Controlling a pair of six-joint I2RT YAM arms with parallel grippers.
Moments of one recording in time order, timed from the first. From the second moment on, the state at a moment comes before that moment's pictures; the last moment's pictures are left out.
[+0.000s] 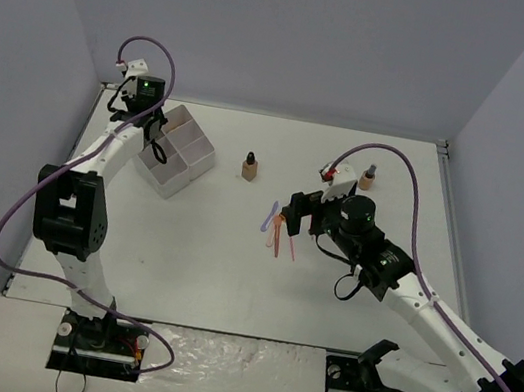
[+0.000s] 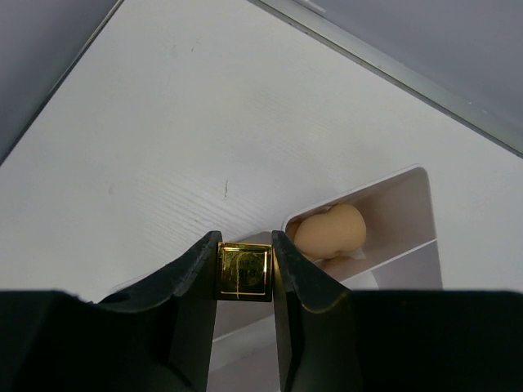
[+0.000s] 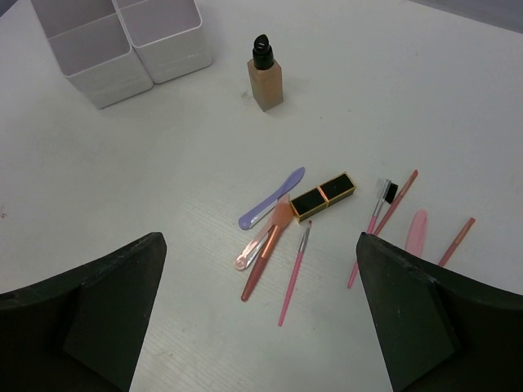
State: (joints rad) left arm -0.07 1.80 1.48 -0.24 -0.43 -0.41; right arm 0.66 1.04 0.81 -0.11 0.08 0.14
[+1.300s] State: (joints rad) left arm -0.09 1.83 1.50 -0.27 -0.43 -0.48; right arm 0.65 1.03 0.78 -0.12 0.04 0.16
